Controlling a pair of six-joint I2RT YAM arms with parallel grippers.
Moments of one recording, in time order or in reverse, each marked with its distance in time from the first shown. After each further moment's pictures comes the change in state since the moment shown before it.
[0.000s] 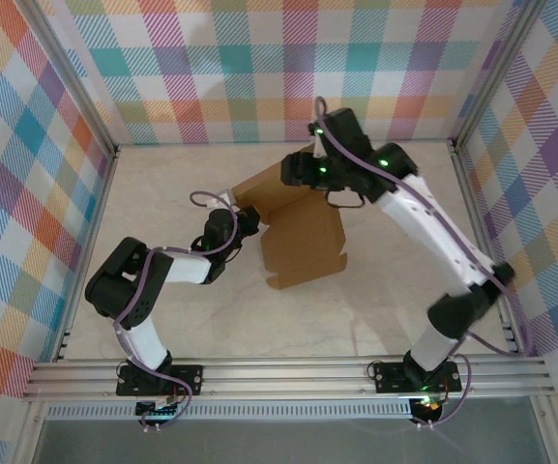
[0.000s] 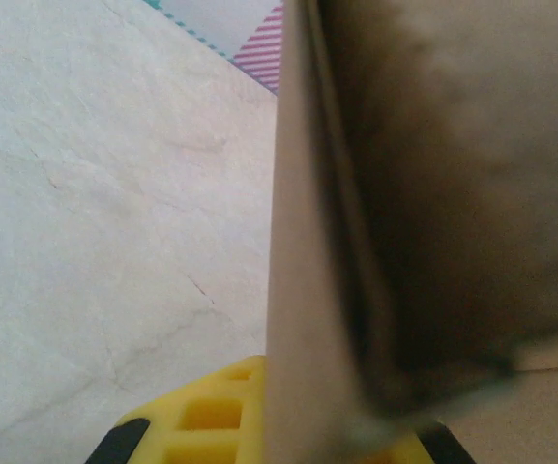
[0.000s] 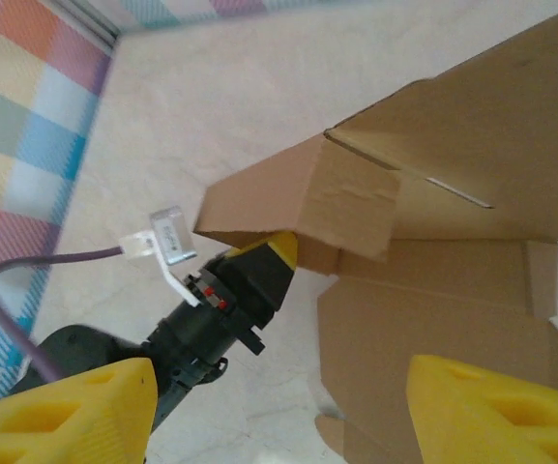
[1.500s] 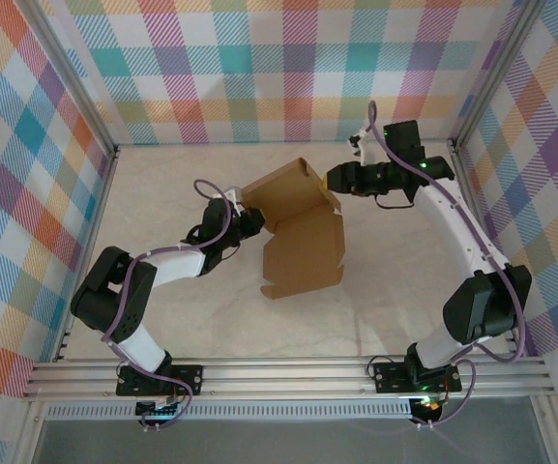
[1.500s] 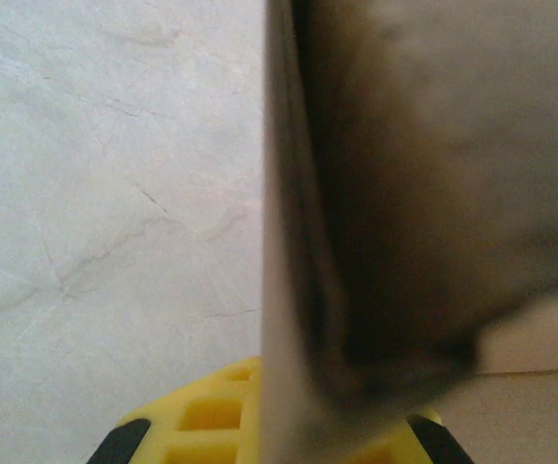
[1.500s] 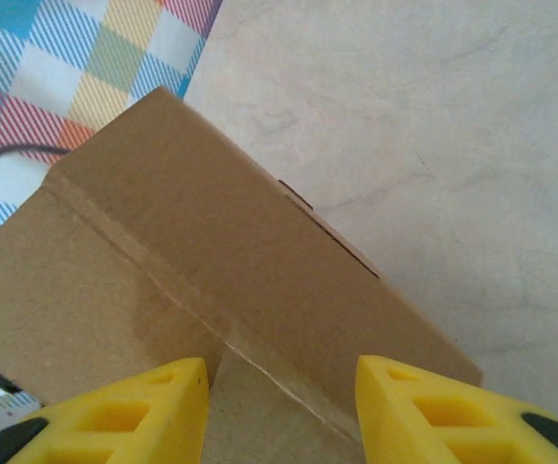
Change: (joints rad) left arm 0.014 -0.100 0.089 -0.336 0.200 0.023; right arm -0.390 -0.035 -0.379 0.223 -0.698 -0.330
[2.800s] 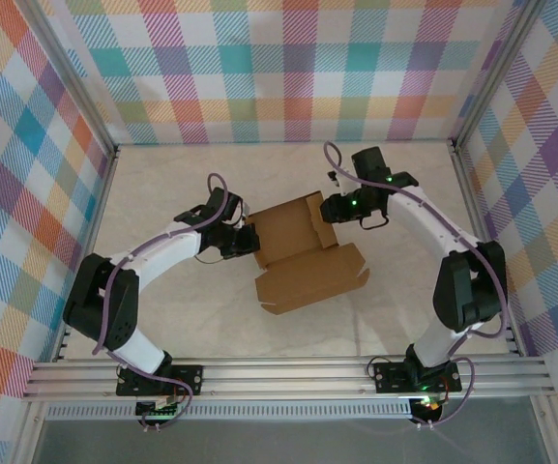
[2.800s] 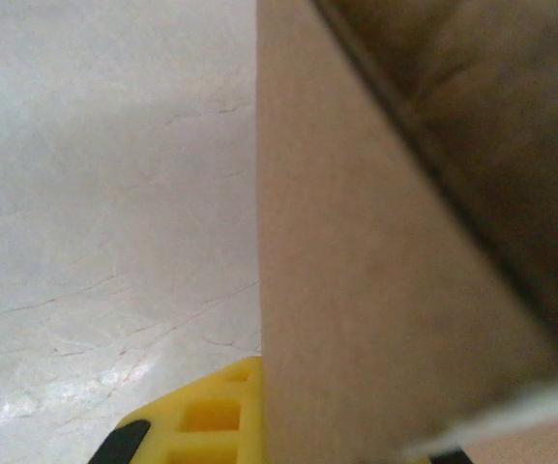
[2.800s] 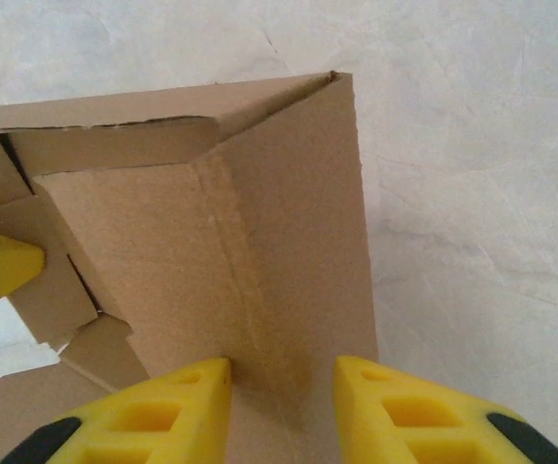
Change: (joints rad) left arm 0.001 -0.055 0.262 -0.905 0.188 0.154; right arm 0.096 0.098 -0.177 0.045 0.319 -0.152
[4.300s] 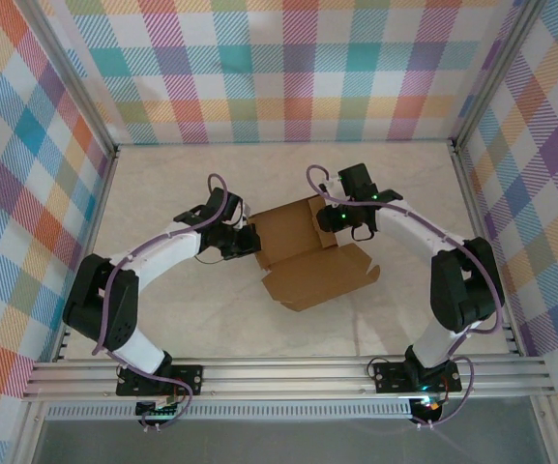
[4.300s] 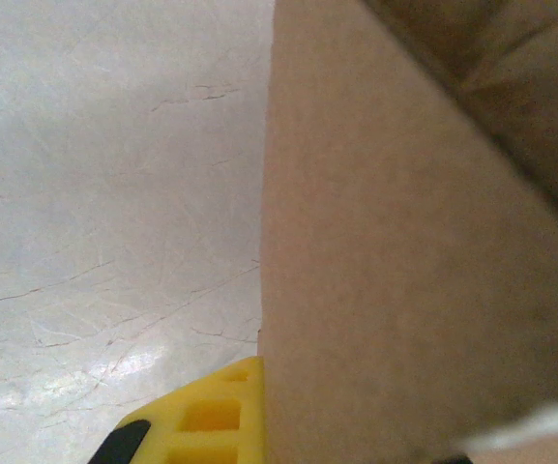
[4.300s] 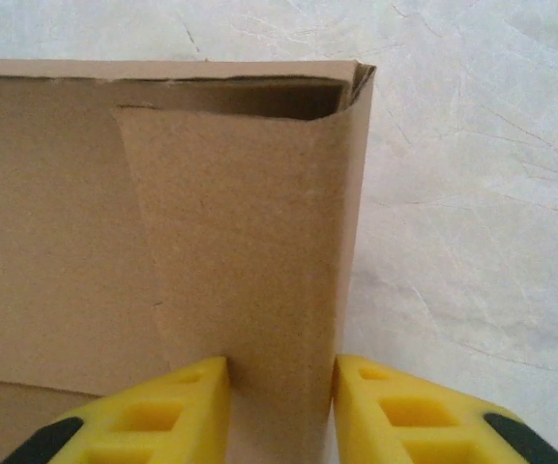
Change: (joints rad) left arm 0.000 -0.006 -0.003 0.006 0.026 -0.006; right arm 0.068 0.000 -0.161 0.246 0.210 -0.066
